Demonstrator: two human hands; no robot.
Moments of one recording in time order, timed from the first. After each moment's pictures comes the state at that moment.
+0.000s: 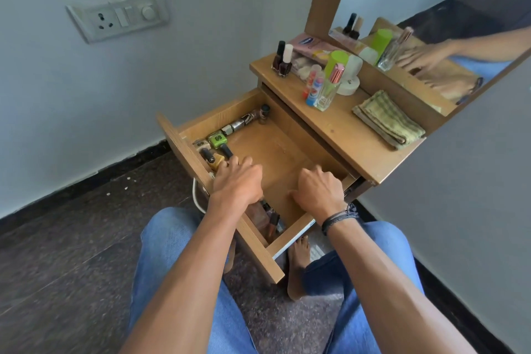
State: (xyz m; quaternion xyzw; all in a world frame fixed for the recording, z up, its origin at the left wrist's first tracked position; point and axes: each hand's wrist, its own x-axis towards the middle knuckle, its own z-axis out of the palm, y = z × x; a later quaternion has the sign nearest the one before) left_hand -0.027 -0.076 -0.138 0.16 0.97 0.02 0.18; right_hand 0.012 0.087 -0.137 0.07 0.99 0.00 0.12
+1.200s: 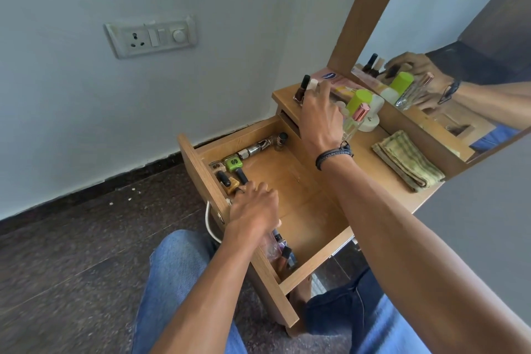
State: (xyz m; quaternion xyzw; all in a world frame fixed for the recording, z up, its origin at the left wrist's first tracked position) left_hand -0.031 -0.079 -0.131 0.17 0.96 0.09 0.21; right_hand -0.133 0.048 -0.050 0.05 0.98 0.01 -0.17
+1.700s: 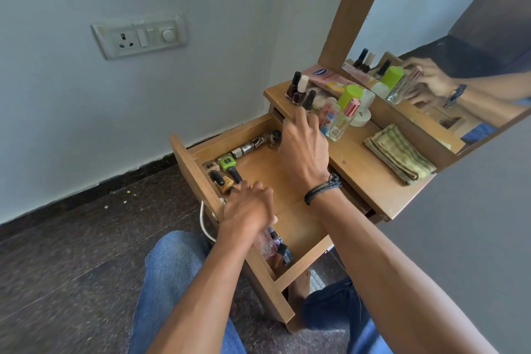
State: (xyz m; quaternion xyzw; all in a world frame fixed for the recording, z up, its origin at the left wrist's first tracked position) left_hand -0.034 -0.077 -0.134 0.17 0.96 0.09 0.20; right_hand -0.081 0.034 -0.074 -0.02 0.98 0.00 -0.19
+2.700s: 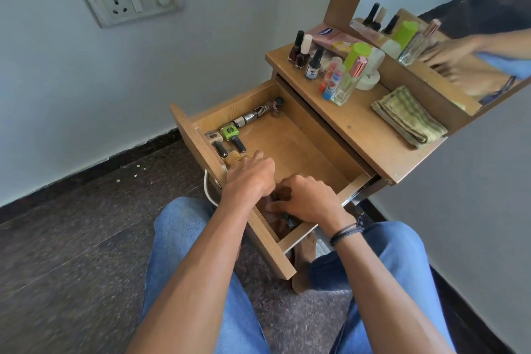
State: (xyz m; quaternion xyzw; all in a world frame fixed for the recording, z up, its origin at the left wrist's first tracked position) left_hand -0.029 -0.075 -0.125 0.13 0.96 0.06 0.24; right_hand 0.017 0.057 -0.141 -0.04 0.97 -0.11 0.20
